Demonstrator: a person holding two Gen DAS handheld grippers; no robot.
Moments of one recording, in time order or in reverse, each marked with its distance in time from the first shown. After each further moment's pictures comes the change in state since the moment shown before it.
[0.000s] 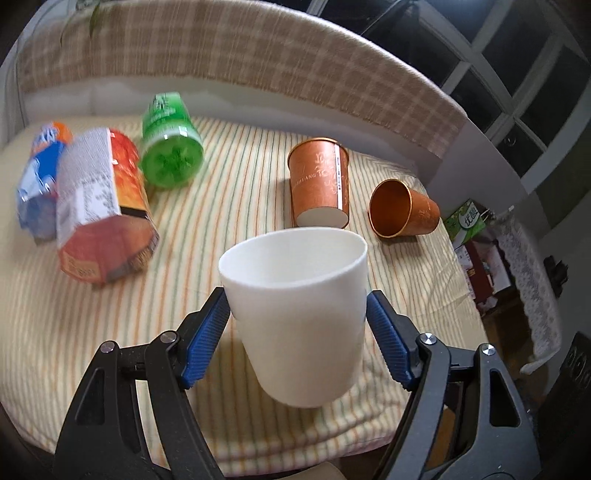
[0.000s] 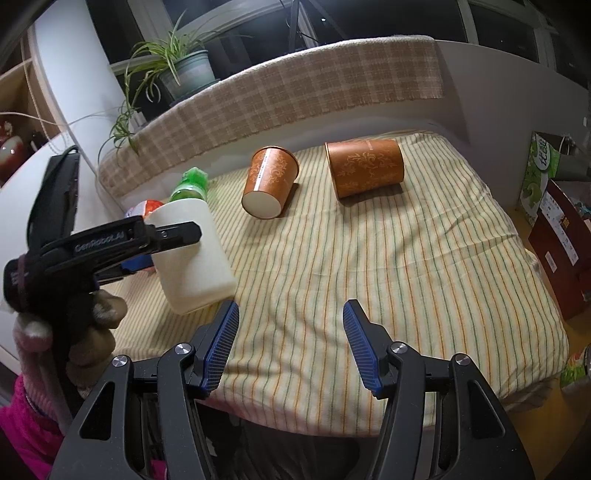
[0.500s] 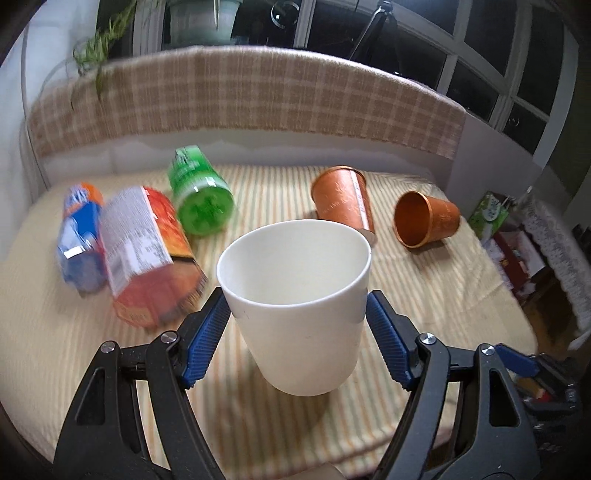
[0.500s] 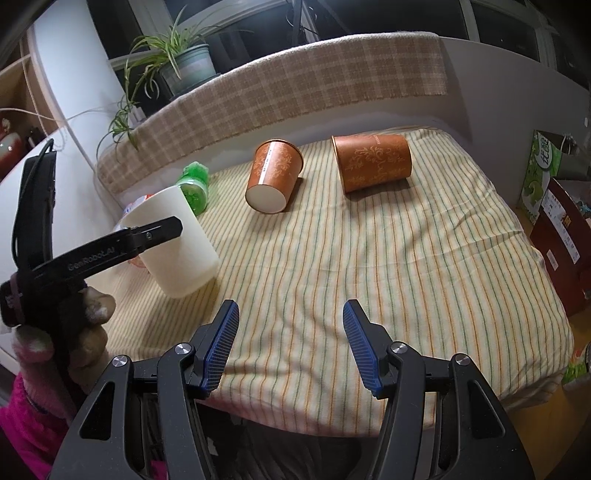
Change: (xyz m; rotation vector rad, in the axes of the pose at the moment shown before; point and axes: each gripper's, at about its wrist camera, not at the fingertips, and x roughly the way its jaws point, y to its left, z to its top) left arm -0.013 0.004 -0.004 0.166 -0.146 0.143; right arm 0.007 0.007 0.000 -0.002 0.016 -0.005
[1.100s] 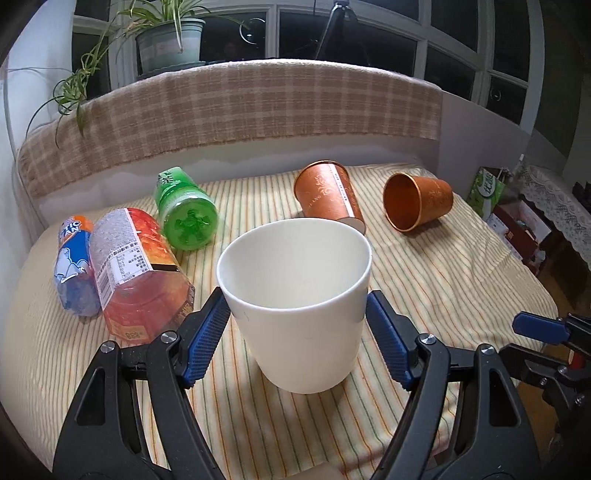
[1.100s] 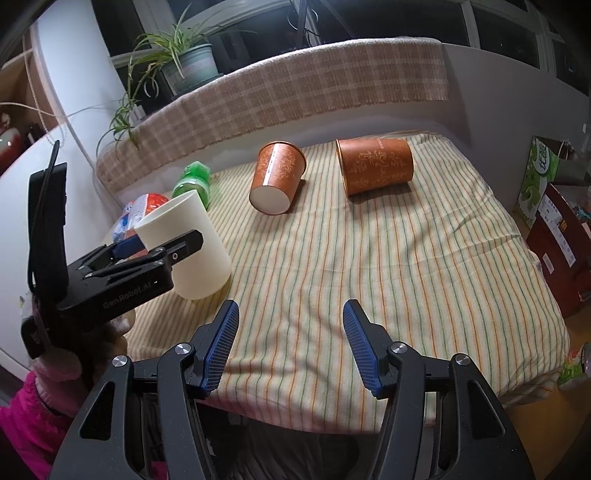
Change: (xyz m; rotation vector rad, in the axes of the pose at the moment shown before) left arm 0.005 -0.018 -0.016 0.140 -0.045 -0.012; right arm -0.004 0.008 -0.001 -0.015 -0.009 -0.019
